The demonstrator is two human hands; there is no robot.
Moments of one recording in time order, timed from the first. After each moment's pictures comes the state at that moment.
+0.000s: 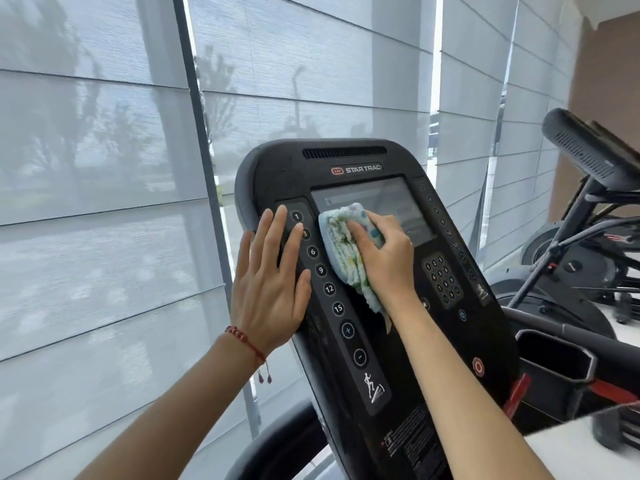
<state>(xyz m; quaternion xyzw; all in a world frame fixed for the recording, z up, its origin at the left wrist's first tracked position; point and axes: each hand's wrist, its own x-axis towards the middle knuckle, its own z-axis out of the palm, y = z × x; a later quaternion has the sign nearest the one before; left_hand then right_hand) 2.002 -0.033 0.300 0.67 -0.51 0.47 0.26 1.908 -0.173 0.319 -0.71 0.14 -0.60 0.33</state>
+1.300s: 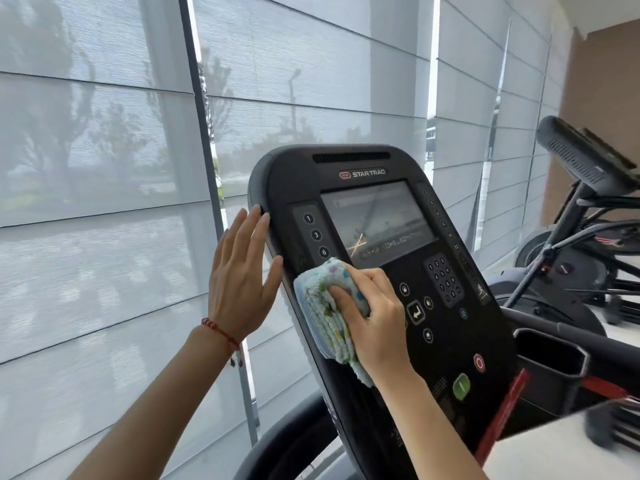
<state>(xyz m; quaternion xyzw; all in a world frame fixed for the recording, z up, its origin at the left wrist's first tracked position) 2.042 -0.008 0.308 0.65 -0.50 0.46 0.33 1.893 -0.109 0.263 -0.75 0.08 -0.60 0.27</state>
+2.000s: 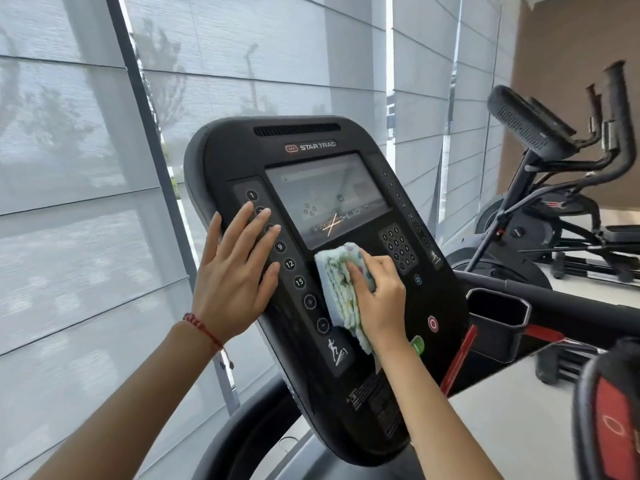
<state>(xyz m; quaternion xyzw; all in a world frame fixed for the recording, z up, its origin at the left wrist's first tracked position) 2.005 -0.027 0.295 0.62 -0.58 0.49 0.18 1.862 -0.163 0.233 -0.71 0.20 -0.61 0.29</state>
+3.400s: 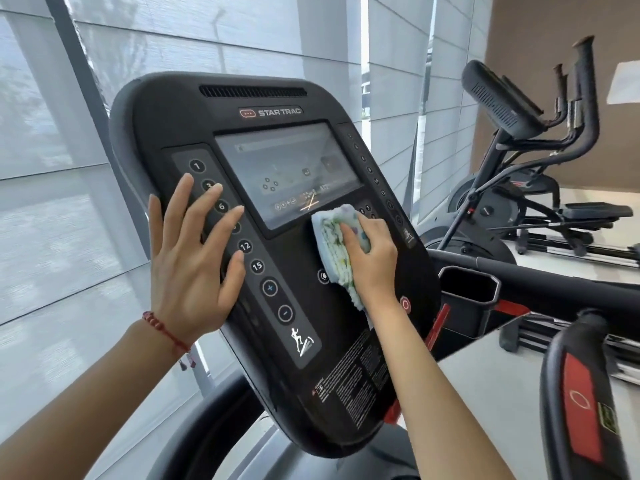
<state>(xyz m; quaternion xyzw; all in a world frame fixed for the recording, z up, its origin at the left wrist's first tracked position) 1.990 -0.039 0.285 0.63 -0.57 0.46 0.27 1.856 -0.214 0.236 -0.67 0.25 -0.61 0.35</state>
